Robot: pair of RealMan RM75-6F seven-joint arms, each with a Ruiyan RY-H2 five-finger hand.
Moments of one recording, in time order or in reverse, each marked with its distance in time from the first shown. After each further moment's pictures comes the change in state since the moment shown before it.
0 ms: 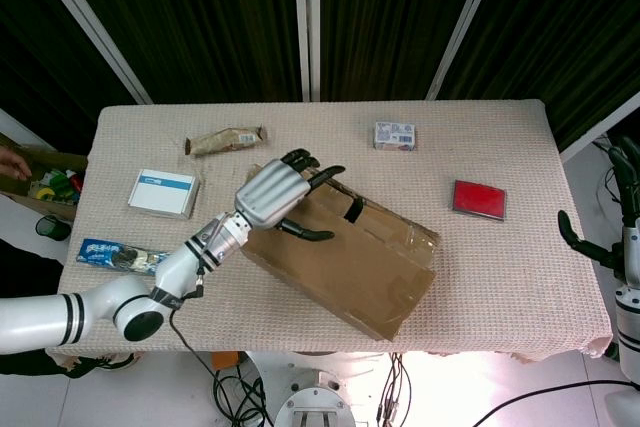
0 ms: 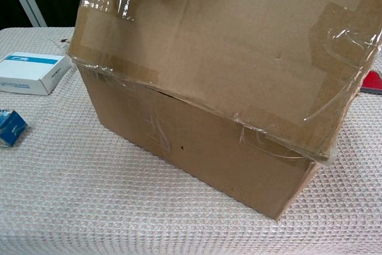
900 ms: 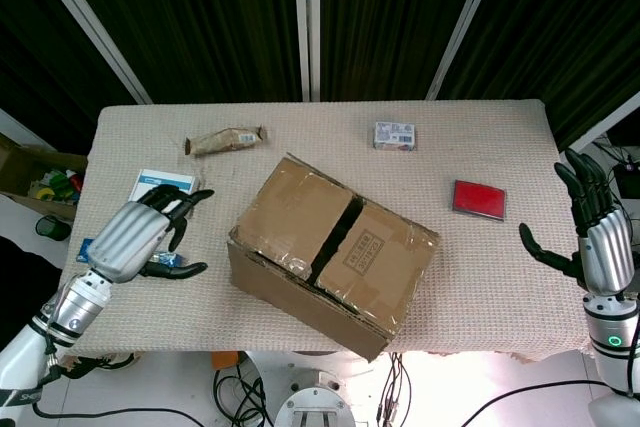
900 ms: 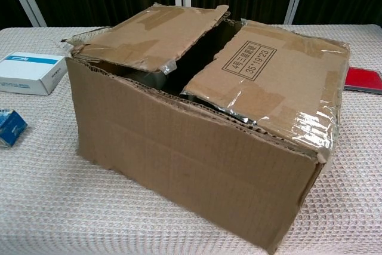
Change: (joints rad) left arm 0.463 0.489 0.194 -0.319 0.313 0.264 -0.299; right arm 0.027 -0.017 -0.049 -0.084 -0.096 -0.008 -0.131
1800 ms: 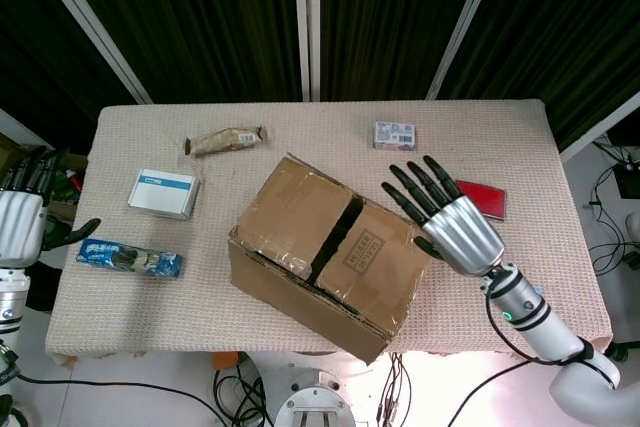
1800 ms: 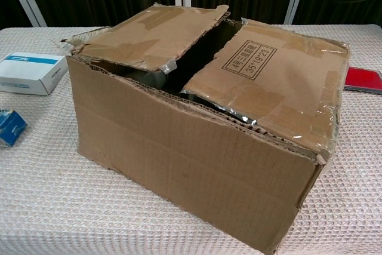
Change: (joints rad) left arm 0.239 -0.334 -0.072 0.594 -0.070 0.367 -0.055; right arm 0.266 0.053 0.032 -0.339 -0.012 -0.562 -0.818
